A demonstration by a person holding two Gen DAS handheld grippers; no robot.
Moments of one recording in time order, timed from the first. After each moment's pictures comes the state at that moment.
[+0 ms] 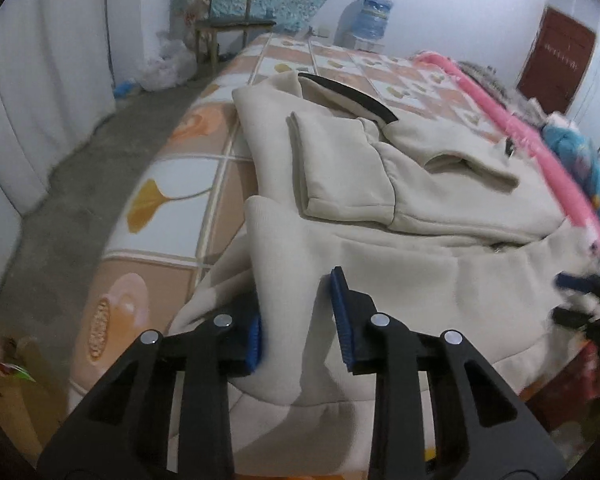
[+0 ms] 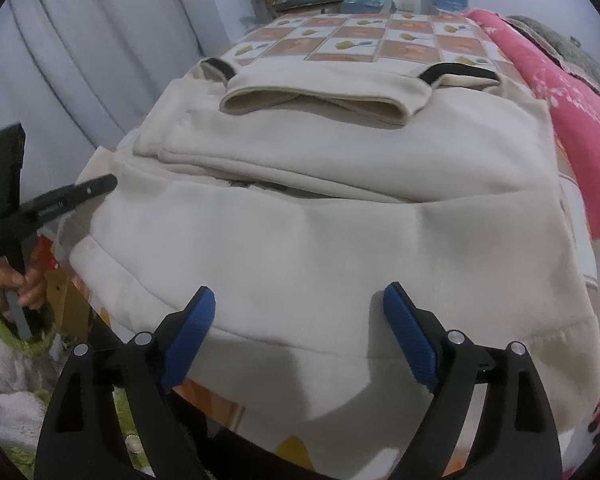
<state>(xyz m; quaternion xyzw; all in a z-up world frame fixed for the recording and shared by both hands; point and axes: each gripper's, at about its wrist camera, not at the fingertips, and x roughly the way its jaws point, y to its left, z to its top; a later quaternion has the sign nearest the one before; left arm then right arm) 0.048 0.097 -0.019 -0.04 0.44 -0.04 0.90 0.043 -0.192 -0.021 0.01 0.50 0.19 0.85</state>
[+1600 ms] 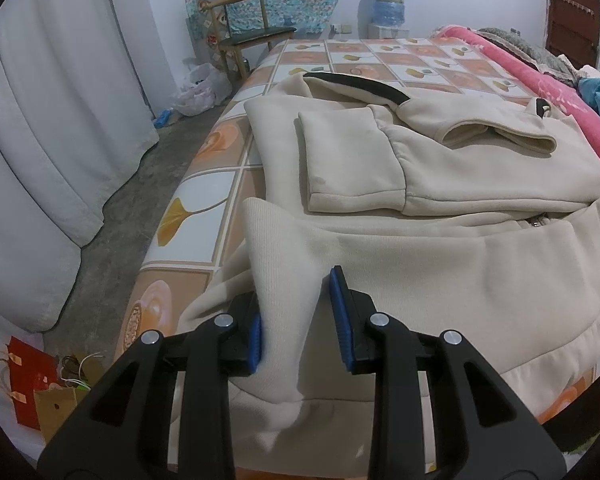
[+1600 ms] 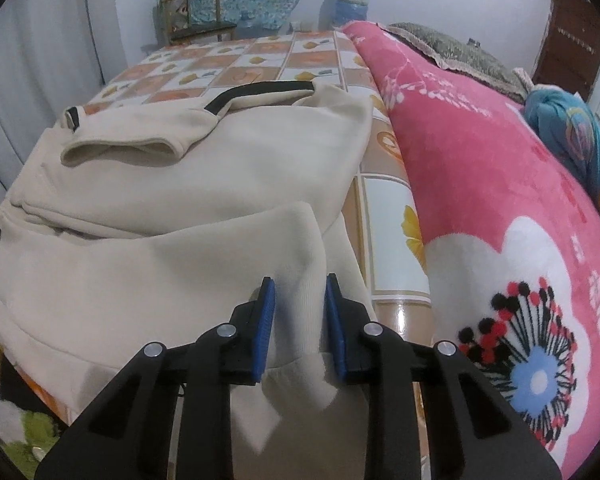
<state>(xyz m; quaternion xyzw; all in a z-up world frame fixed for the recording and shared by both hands) 0.044 0.069 -0.022 0.05 0.43 0.04 0.90 0.066 -0.297 -0.017 -0.04 0.46 0.00 0.89</state>
